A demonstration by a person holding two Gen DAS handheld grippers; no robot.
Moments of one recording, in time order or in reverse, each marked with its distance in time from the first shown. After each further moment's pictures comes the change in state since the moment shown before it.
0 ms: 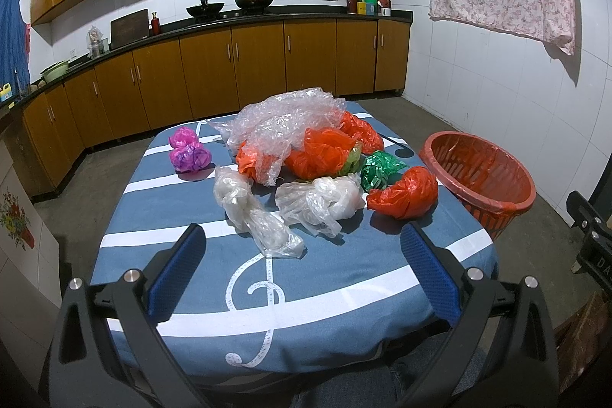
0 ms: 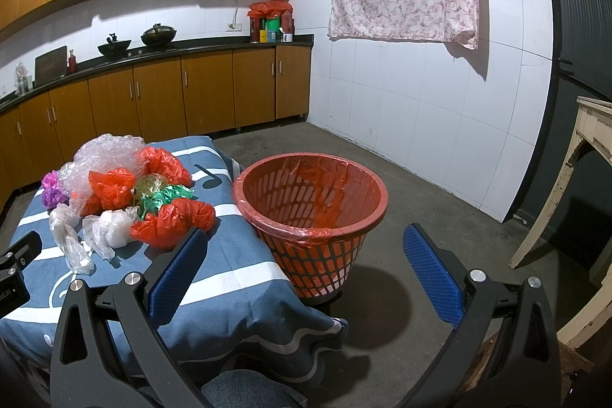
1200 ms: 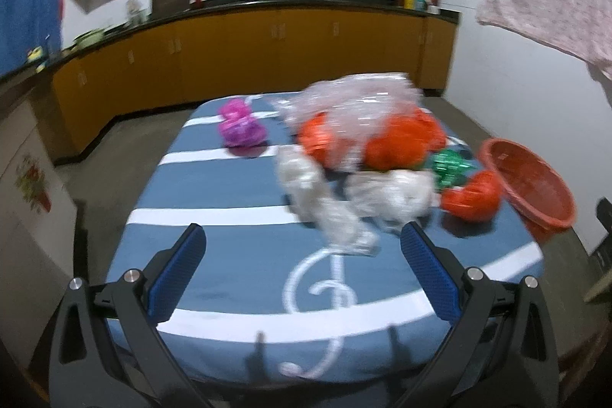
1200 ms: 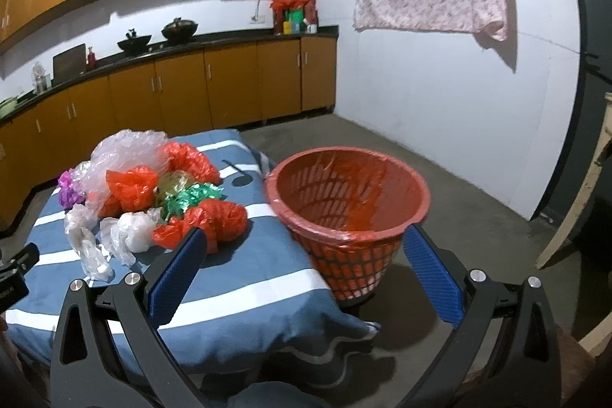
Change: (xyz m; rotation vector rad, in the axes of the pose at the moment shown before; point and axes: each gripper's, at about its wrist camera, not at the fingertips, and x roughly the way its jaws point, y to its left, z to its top) left arm 0.028 0.066 -0.009 -0.135 0.056 0.136; right arm 0.033 0.022 0.008 0.007 0.048 0.116
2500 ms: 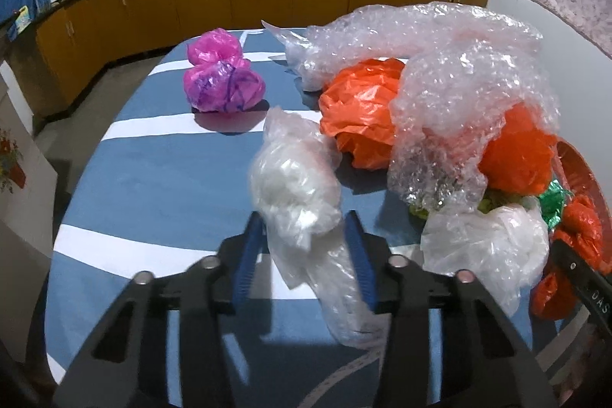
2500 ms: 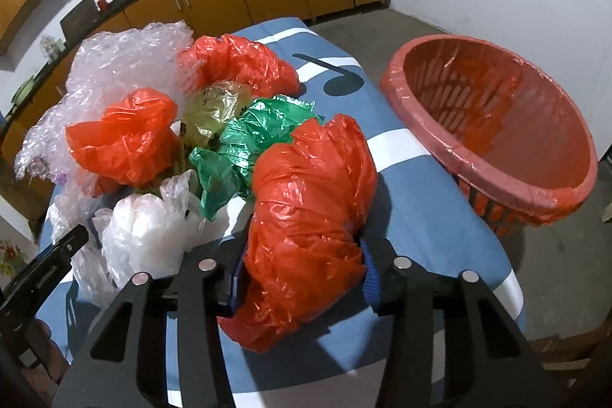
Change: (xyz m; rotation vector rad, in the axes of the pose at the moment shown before) left arm 0.152 0.007 0.034 -0.054 0.238 -0.026; right arm 0.145 0.083 -0.015 0.045 0.399 0.194
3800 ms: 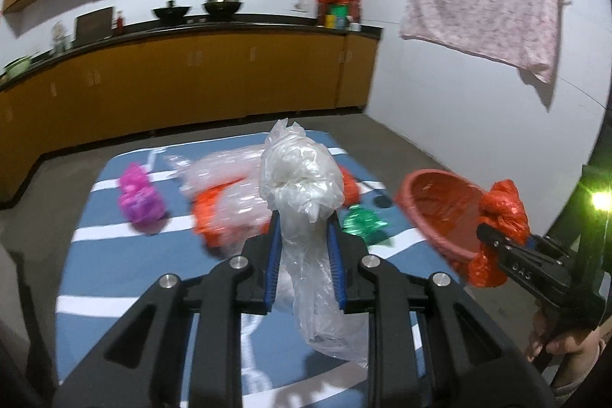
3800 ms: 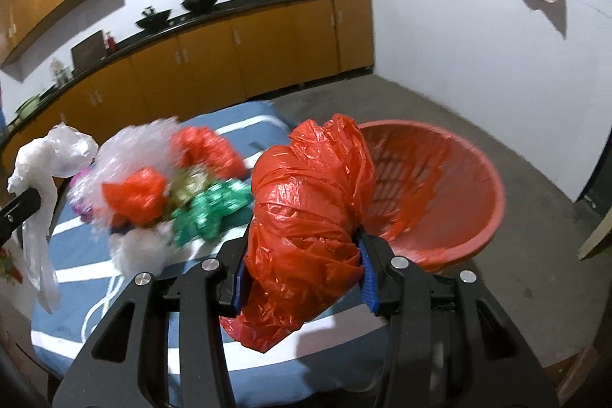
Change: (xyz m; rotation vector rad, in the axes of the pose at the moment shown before) left arm -0.144 -0.086 0.003 0.210 -0.298 -0.309; right arm -0.093 -0.061 0.019 -0.034 -0.247 -0.063
